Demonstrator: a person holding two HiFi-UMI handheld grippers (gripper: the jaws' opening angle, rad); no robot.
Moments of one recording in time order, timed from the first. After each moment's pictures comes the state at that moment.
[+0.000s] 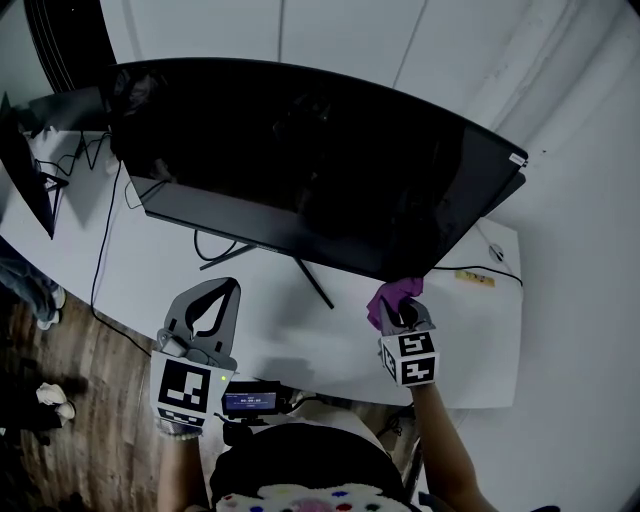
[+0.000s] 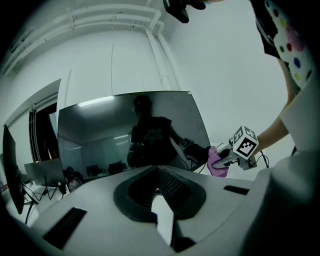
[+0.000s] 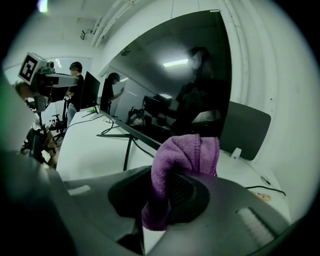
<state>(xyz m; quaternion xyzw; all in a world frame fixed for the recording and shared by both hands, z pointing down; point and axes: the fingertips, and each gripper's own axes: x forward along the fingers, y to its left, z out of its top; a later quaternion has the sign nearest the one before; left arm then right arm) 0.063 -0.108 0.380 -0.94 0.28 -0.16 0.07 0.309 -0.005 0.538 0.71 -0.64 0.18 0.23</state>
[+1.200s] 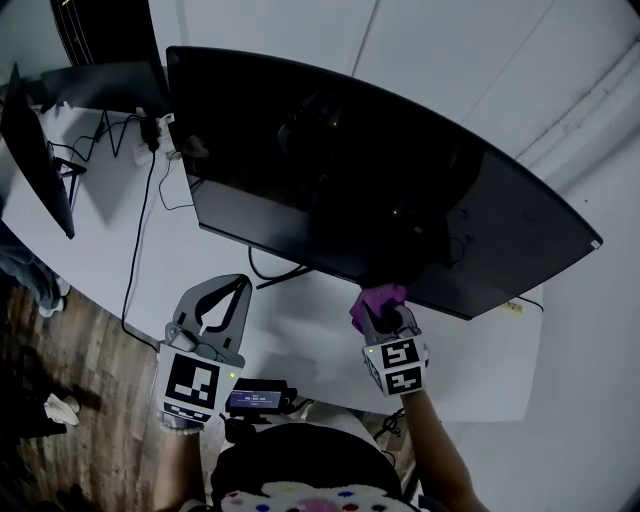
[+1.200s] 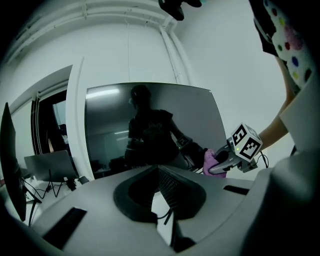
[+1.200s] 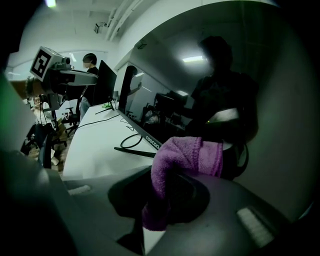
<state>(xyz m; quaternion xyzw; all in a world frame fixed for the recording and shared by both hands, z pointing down) -0.042 -0.242 0.398 -0.95 0.27 -0.17 0.04 0.147 -0.155 0.540 0.65 -0.69 0.17 0.27</state>
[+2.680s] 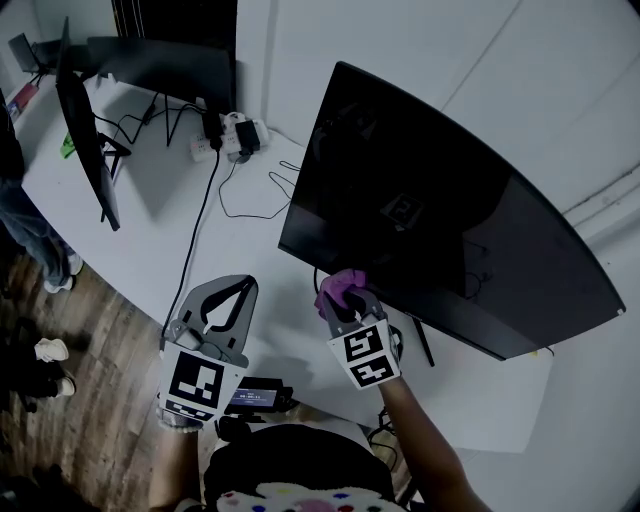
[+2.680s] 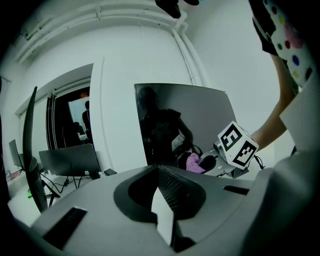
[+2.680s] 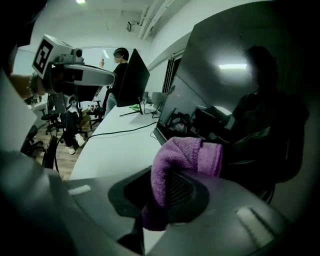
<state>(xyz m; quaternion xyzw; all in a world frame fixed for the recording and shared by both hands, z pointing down) -0.173 -0.333 0.408 -0.93 0.32 -0.17 0.03 -0.050 -0.317 0.529 0.53 -0.78 0.10 0.30</state>
